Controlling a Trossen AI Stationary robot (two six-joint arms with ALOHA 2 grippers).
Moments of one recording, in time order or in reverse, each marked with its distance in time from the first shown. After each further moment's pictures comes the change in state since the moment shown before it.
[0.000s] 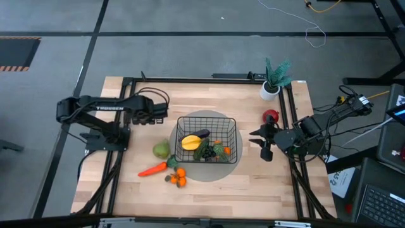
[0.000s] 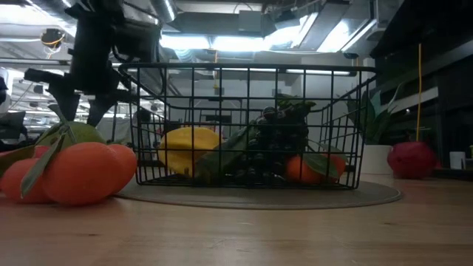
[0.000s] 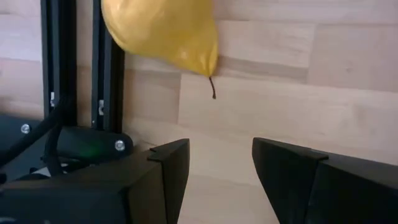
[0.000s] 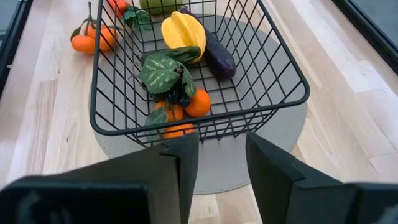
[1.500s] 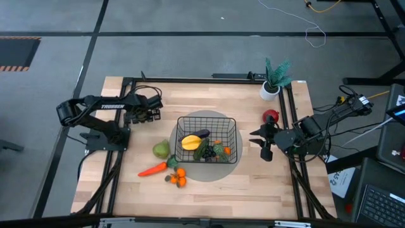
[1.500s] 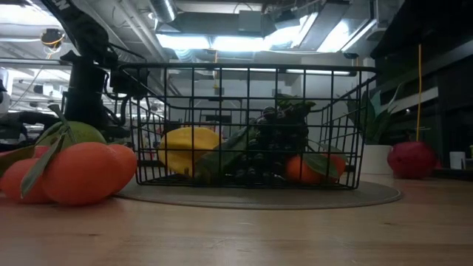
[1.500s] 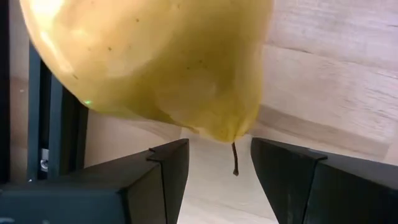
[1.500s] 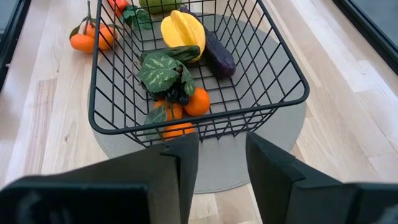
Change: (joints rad) left arm 0.286 0.018 -0.264 0.404 0.069 0.186; right arm 0.000 0.000 0.000 -0.004 0.000 -0.001
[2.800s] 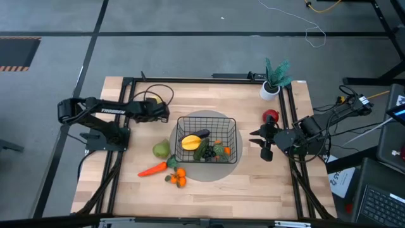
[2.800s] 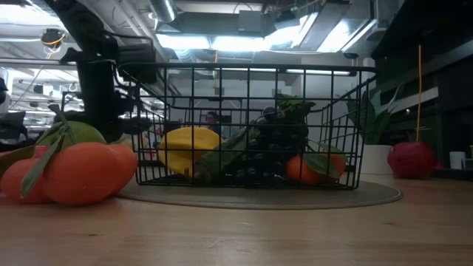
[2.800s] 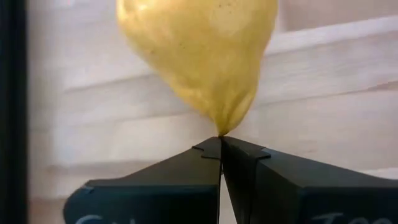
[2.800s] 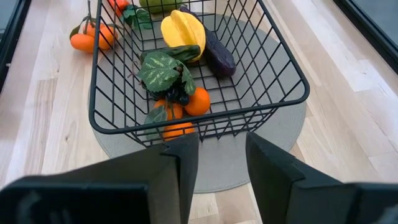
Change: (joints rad) left arm -0.219 0.000 0.000 0.243 -0.275 0.205; right arm 0.000 0.000 0.000 -0.001 -0.002 0.001
